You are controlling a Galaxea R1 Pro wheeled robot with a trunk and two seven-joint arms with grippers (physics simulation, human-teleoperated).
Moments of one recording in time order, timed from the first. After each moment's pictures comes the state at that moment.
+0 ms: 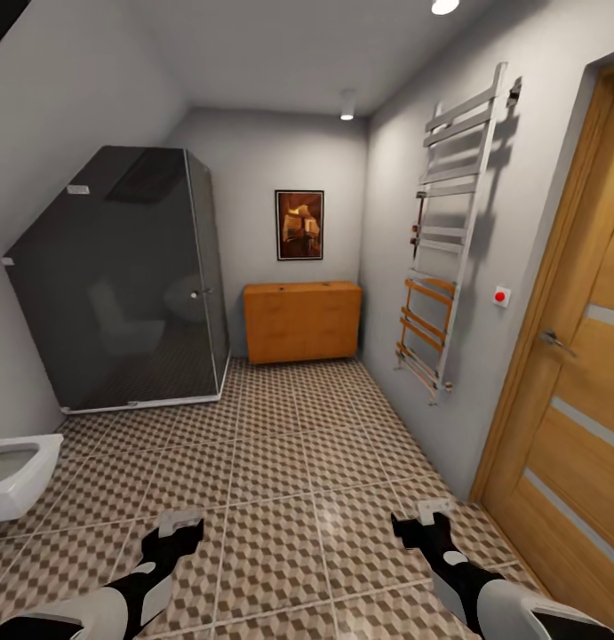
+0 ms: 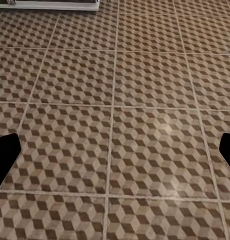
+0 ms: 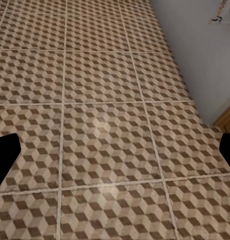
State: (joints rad) left arm -0.70 0.05 -0.13 0.05 0.27 -0.37 0.06; right arm -0.71 -0.03 -0.16 0.01 0.27 -0.36 -0.03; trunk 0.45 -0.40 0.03
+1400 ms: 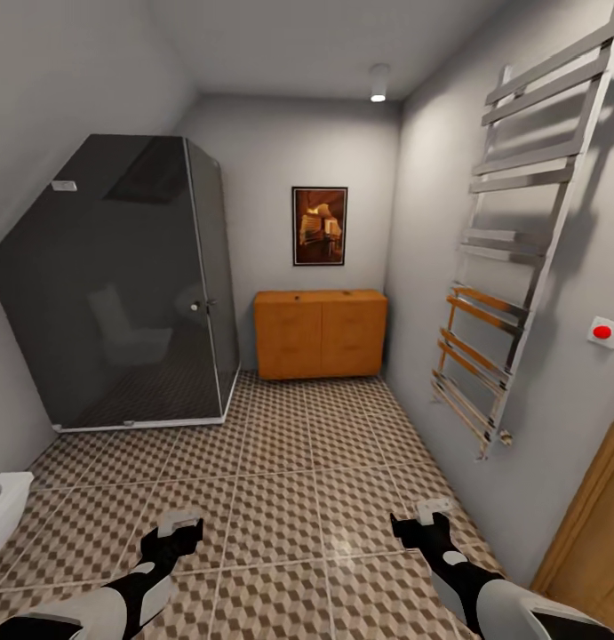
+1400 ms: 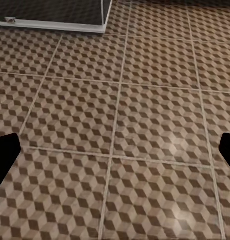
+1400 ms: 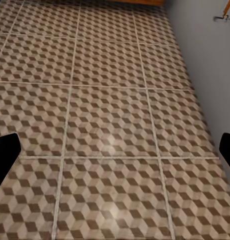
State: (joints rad) left arm -0.70 0.06 -0.13 0.05 0.27 -0.37 0.06; right arm -0.71 -0.03 -0.16 0.01 0.27 -0.36 -0.03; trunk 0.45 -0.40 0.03
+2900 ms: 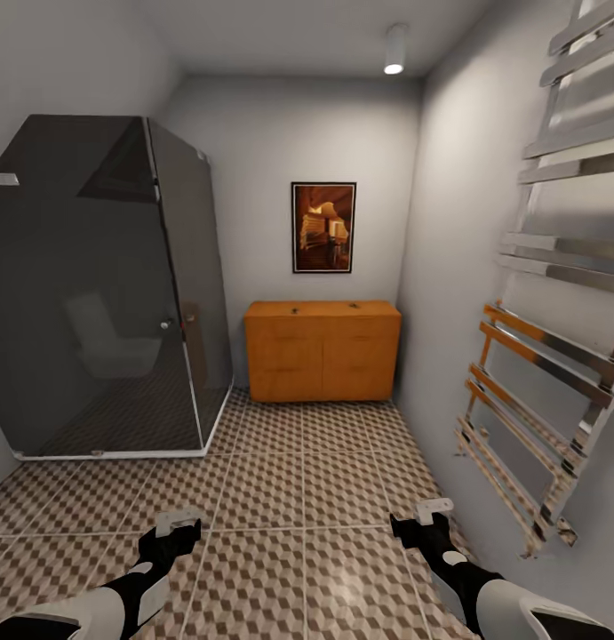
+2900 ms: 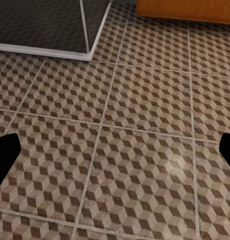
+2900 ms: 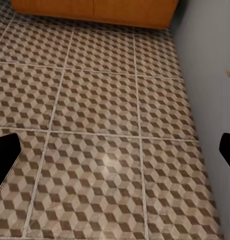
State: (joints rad) left arm -0.70 0.06 -0.13 0.05 0.27 -0.37 0.06; right arm -0.71 -0.03 -0.16 0.01 0.27 -0.36 -0.03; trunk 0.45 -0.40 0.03
